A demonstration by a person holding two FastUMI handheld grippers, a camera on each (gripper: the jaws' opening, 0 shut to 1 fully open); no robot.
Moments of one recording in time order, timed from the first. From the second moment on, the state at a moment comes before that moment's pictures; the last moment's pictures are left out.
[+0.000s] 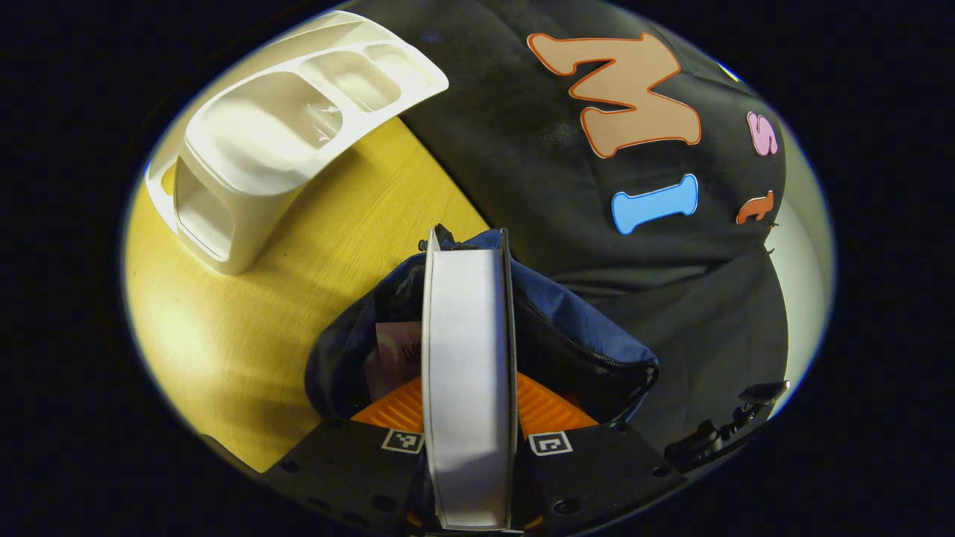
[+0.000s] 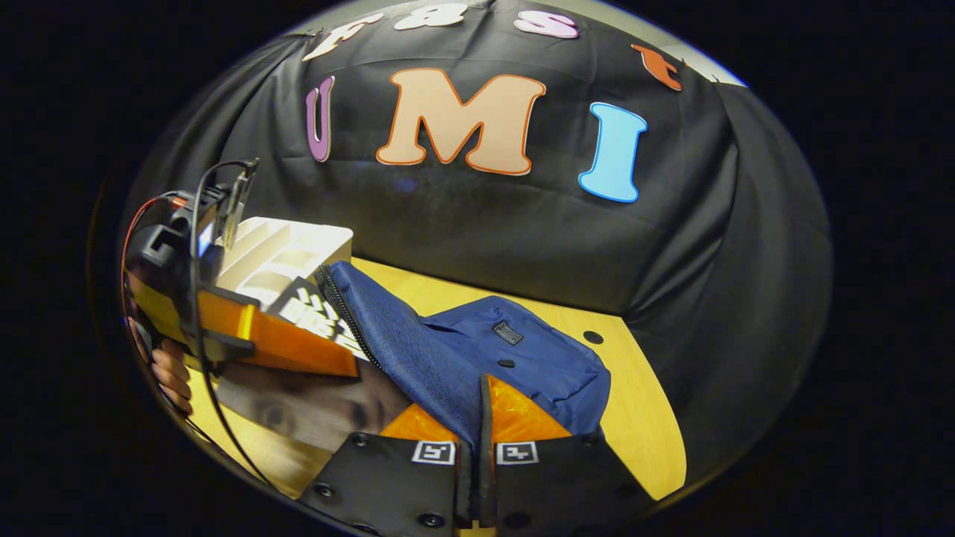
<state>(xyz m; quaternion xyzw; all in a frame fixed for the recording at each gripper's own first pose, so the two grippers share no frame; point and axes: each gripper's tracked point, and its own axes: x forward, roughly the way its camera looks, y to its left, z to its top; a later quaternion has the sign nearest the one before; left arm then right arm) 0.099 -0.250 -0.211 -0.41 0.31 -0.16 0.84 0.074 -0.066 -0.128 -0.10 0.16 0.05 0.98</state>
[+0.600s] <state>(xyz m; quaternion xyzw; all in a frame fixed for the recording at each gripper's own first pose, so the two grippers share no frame) 0.152 -0.305 -0.260 -0.43 0.28 -0.14 0.85 0.069 -0.057 -0.137 -0.11 0.15 0.06 0.98</state>
